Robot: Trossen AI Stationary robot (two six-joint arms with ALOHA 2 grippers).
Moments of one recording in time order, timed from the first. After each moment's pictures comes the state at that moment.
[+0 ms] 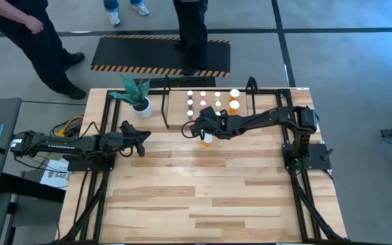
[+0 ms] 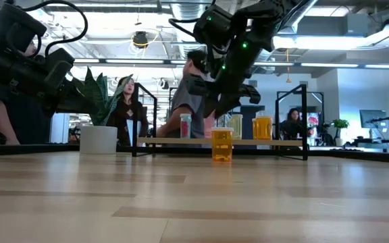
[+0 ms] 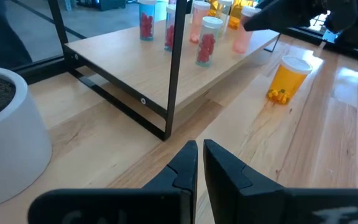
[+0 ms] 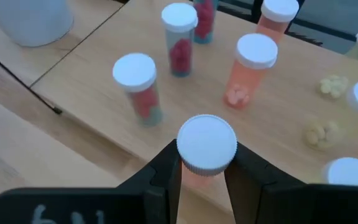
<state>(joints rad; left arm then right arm) 0.06 0.46 0.02 0.06 -0.47 -0.36 -0.12 1.89 1.27 -0.28 0.66 0.74</state>
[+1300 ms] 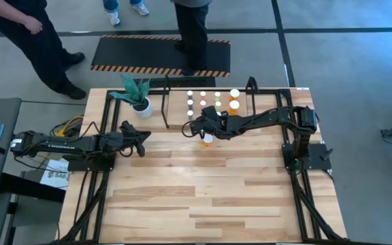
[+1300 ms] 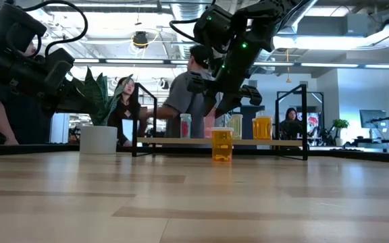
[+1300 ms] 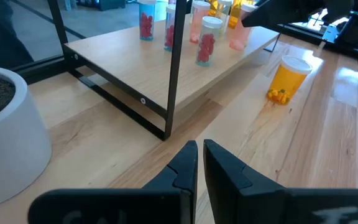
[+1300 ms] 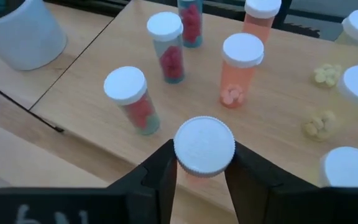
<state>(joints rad) 0.06 0.46 0.02 0.06 -0.47 -0.36 -0.12 1.89 1.27 -0.28 0.69 0.85</state>
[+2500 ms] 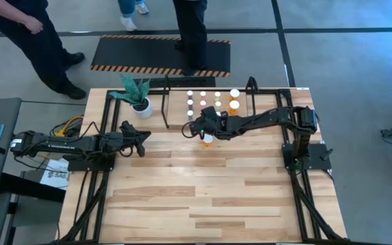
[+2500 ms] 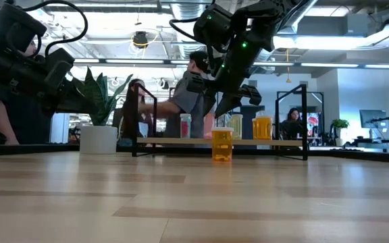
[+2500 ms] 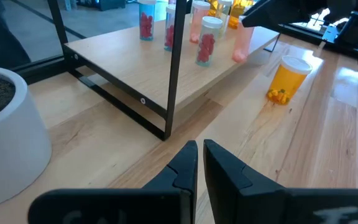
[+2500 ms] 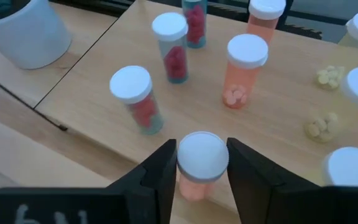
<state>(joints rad) 0.06 0.46 0.02 0.06 -0.47 -0.36 -0.12 1.89 1.27 -0.28 0.68 0.84</state>
